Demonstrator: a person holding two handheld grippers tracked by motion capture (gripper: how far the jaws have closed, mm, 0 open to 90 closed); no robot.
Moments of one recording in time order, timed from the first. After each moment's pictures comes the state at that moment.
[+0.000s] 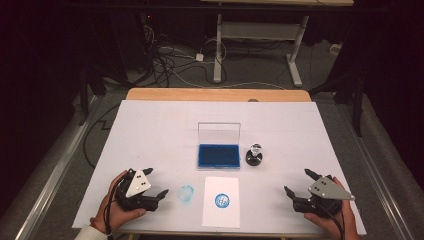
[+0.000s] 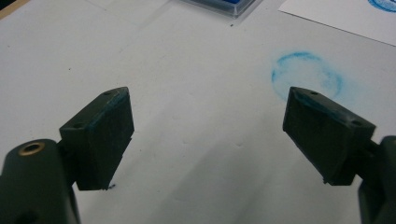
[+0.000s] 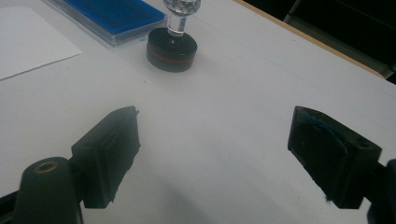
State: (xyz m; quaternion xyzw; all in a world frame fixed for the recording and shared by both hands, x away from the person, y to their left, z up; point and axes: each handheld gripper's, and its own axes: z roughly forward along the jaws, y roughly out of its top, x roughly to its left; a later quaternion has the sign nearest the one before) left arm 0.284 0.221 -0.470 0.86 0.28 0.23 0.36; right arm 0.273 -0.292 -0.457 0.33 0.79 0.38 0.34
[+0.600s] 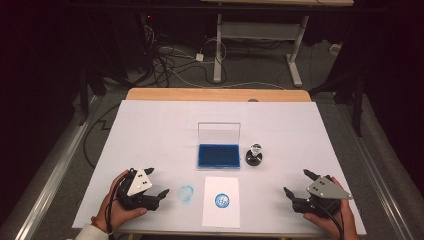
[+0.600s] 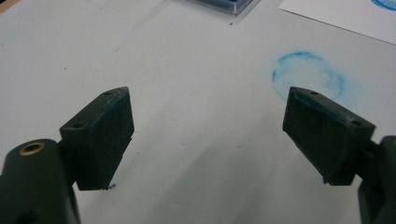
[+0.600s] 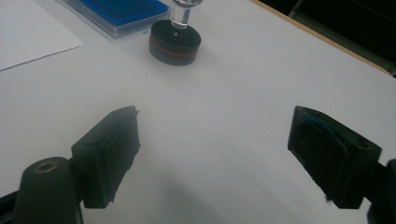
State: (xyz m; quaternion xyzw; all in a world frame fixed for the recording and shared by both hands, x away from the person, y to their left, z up) left arm 0.288 0.219 -0.471 0.86 0.28 0.22 0.35; right arm 0.275 -0.292 -0.460 0.33 0.80 0.37 0.34
